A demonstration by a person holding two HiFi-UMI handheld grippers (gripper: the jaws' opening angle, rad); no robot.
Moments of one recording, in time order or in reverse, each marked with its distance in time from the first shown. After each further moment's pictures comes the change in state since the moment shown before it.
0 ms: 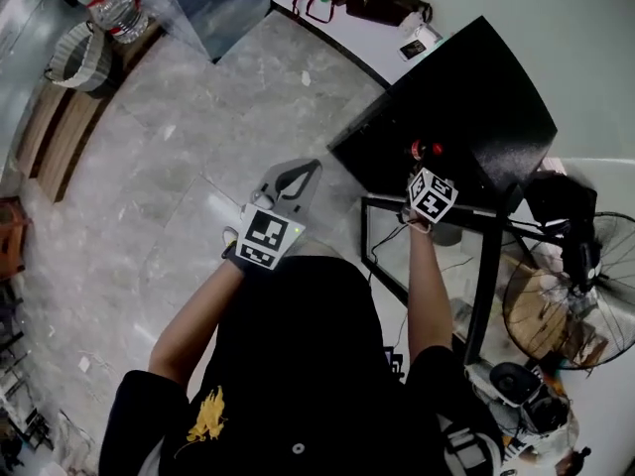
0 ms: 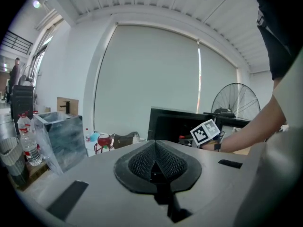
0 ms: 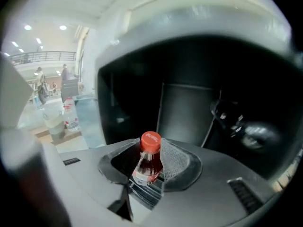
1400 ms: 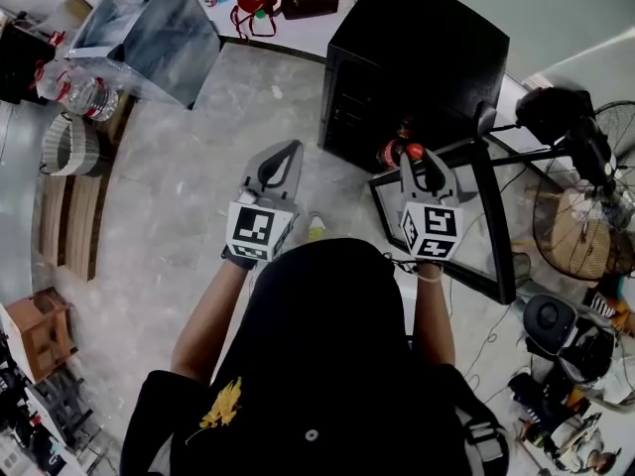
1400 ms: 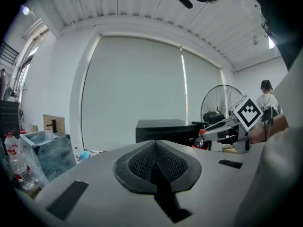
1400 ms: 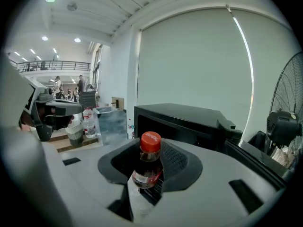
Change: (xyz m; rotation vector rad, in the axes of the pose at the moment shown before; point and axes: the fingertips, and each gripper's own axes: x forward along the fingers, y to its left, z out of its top) left arm 0.015 -0.053 0.064 0.149 -0.105 -0.102; right arm -0.206 0.013 0.059 -0.030 -0.122 0.135
